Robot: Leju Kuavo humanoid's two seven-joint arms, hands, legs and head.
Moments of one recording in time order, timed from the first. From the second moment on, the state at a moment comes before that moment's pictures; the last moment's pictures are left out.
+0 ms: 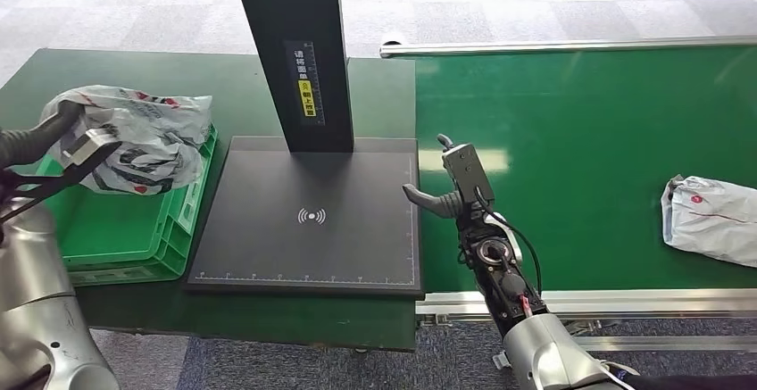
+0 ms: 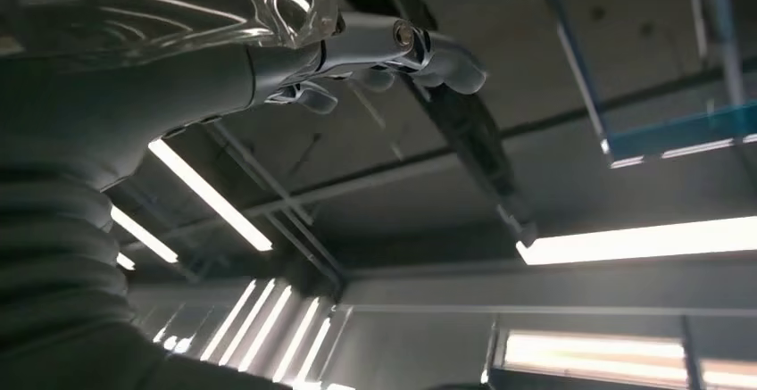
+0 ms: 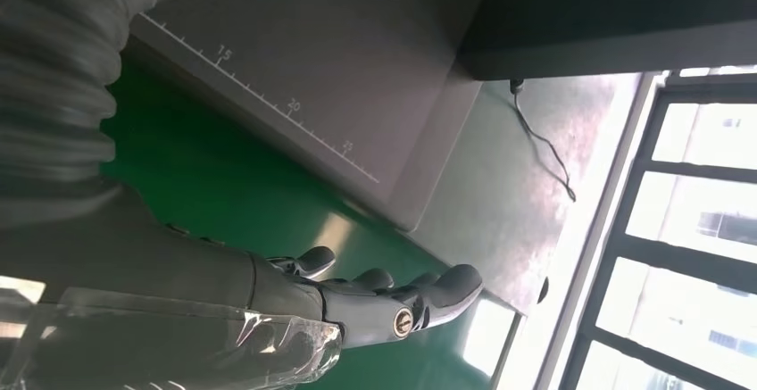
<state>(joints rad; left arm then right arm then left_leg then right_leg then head) -0.67 0.07 0.60 -1.33 -1.30 0.70 -0.72 -0.63 0.12 0.27 -0.69 0.12 -0.04 -0.30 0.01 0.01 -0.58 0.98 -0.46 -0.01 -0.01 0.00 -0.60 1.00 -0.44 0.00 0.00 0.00</state>
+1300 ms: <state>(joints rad) -0.60 0.35 0.29 -0.84 -1.45 0.70 -0.05 -0.64 0.11 0.30 -0.72 0.12 0.00 -0.28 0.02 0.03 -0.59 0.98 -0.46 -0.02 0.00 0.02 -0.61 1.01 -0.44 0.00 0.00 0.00</state>
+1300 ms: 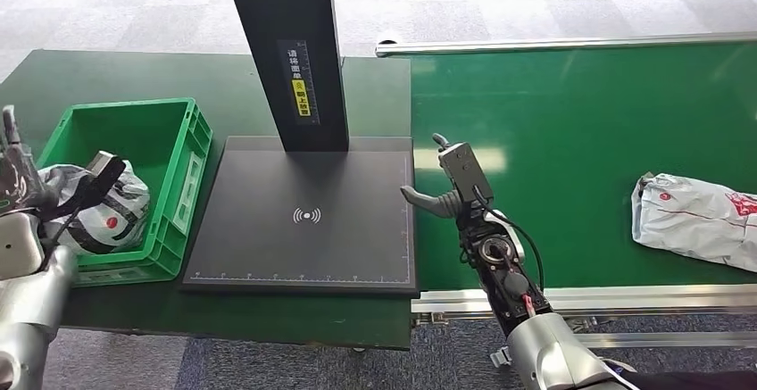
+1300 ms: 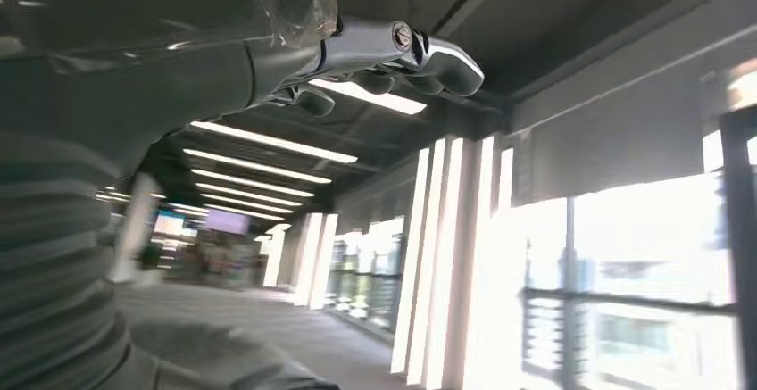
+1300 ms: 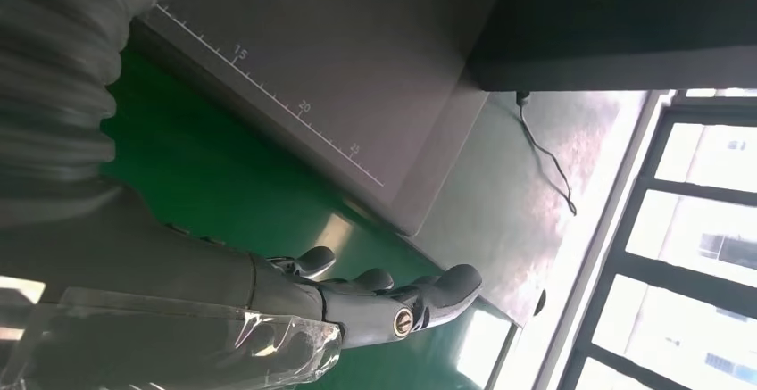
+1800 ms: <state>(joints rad) -0.74 0.00 1.02 -1.22 -0.99 0.70 -0.71 -0.64 0.12 0.33 -0.72 0.14 0.00 -0.28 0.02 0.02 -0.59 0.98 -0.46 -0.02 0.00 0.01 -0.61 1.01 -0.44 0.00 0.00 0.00</state>
